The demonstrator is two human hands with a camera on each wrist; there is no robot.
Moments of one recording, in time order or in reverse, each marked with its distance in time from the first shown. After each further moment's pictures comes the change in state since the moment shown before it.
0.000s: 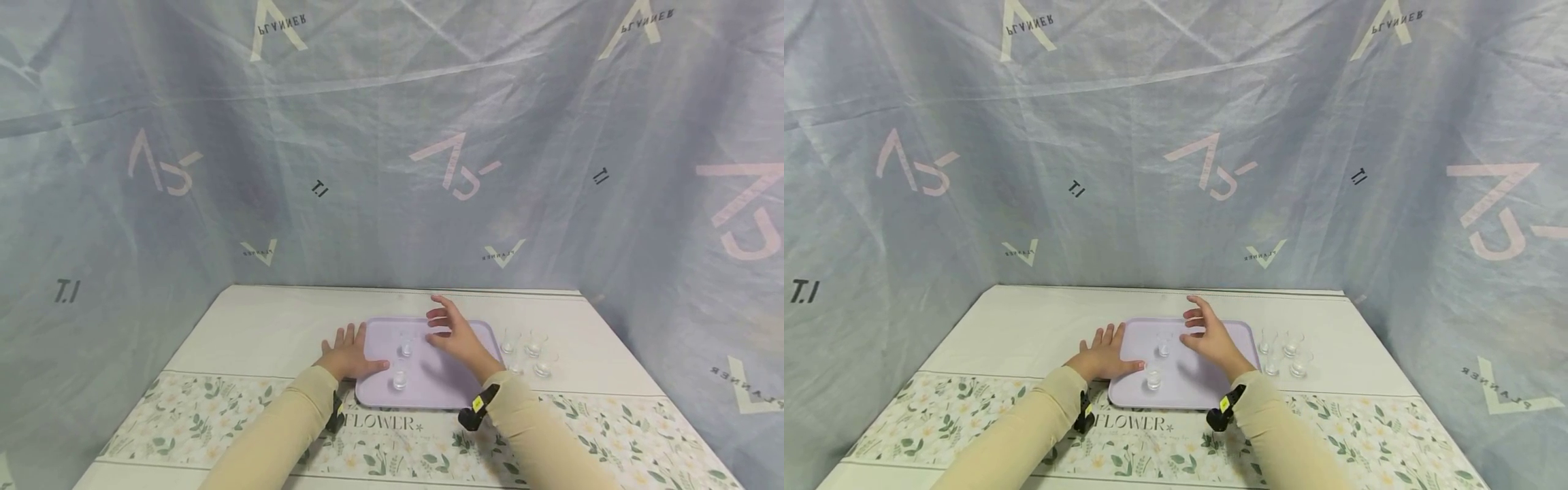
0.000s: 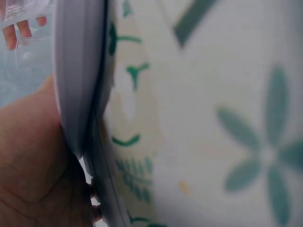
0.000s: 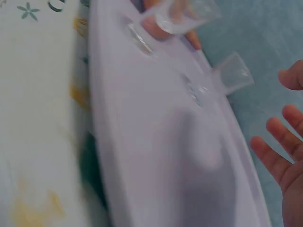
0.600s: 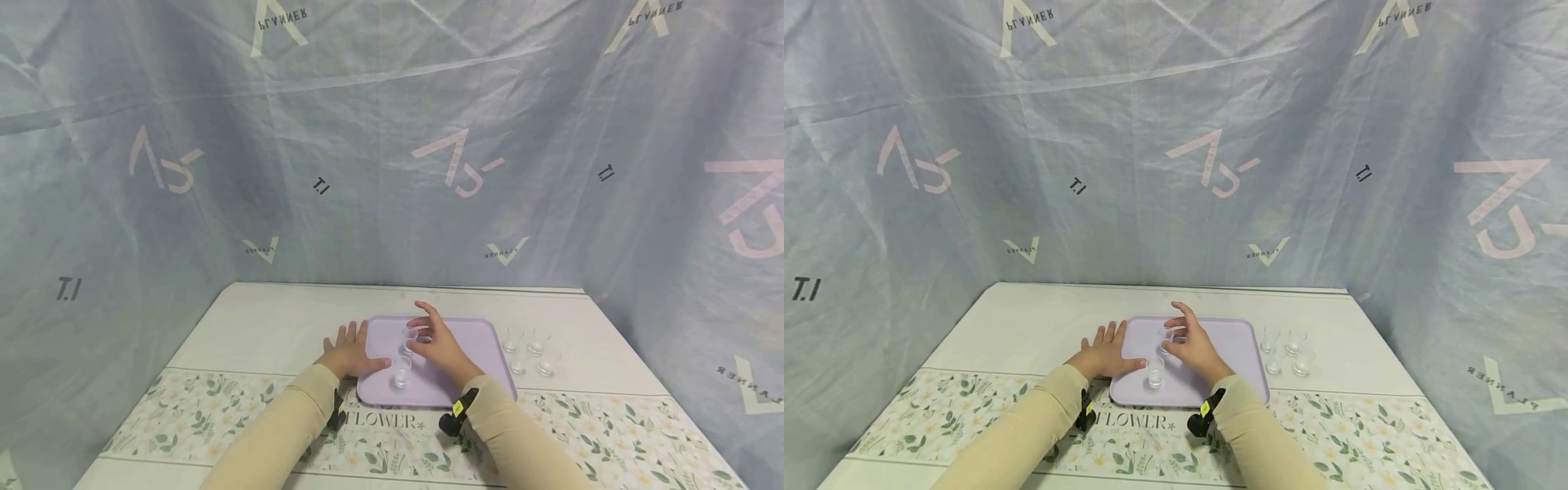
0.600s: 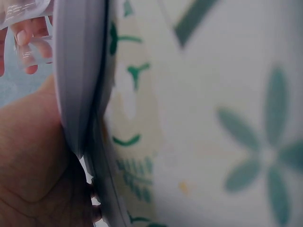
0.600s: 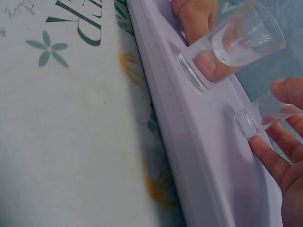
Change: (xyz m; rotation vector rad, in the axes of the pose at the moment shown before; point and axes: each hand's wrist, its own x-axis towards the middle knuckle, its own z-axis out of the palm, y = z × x) left_hand -0.007 0.006 -0.008 0.022 -0.014 -0.024; right_hand 0.001 -0.008 0.044 0.019 -0.017 0.041
